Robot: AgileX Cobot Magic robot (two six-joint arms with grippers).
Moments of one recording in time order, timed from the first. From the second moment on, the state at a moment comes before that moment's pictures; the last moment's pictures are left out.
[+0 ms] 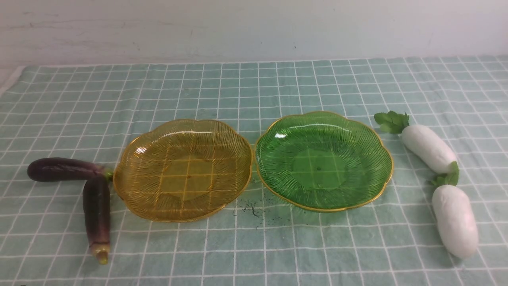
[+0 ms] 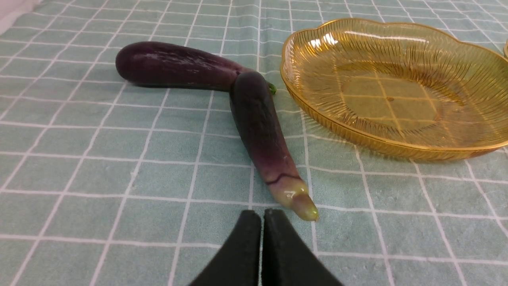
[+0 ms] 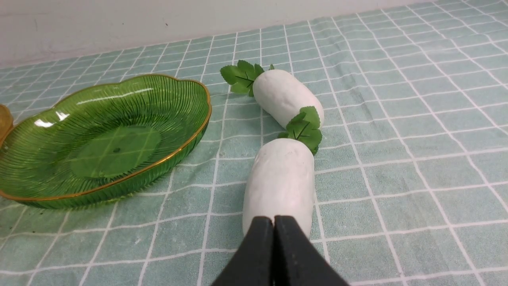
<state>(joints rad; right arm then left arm) 0.02 -0.01 0.02 -0.03 0.40 0.18 0.01 -0.01 0.03 0.03 0.38 -0.10</state>
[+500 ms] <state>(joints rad) 0.02 -0.01 0.03 0.51 0.39 0.47 0.01 -0.01 0.03 -0.86 0.38 -0.55</state>
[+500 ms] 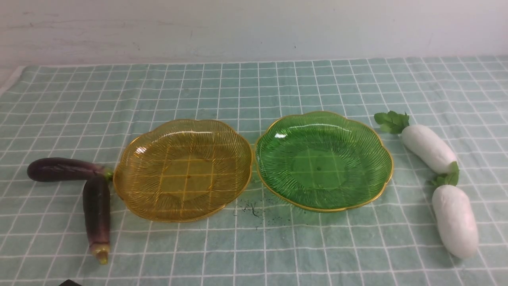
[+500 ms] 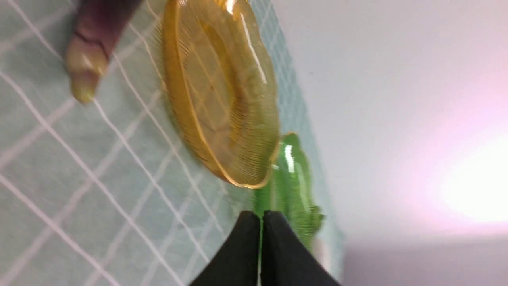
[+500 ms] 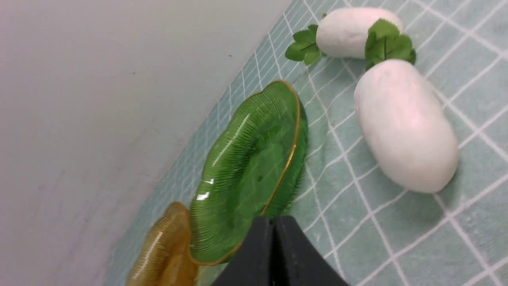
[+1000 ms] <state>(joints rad) 0.02 0.00 -0.22 0.58 0.40 -0.01 0.01 0.02 -0.12 -0.96 0.37 -0.15</state>
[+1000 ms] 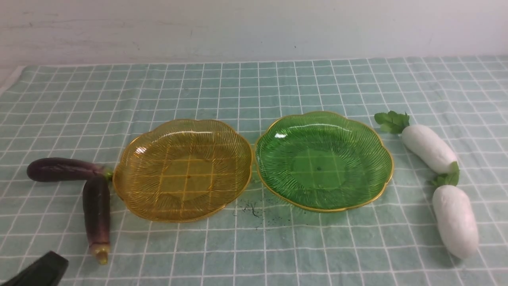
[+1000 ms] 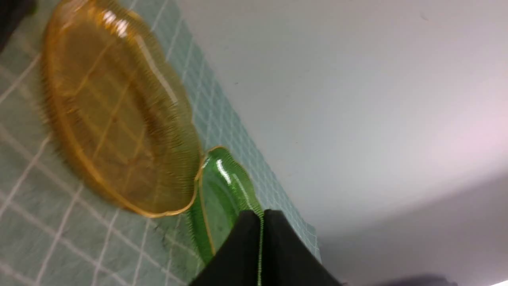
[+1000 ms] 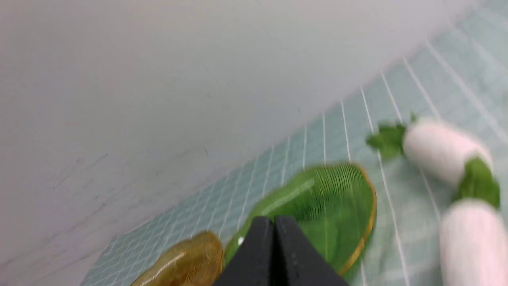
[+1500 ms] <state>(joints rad) 0.02 0.83 -0.58 0.38 0.85 -0.24 0.01 0.96 -0.44 -0.73 0.81 0.23</state>
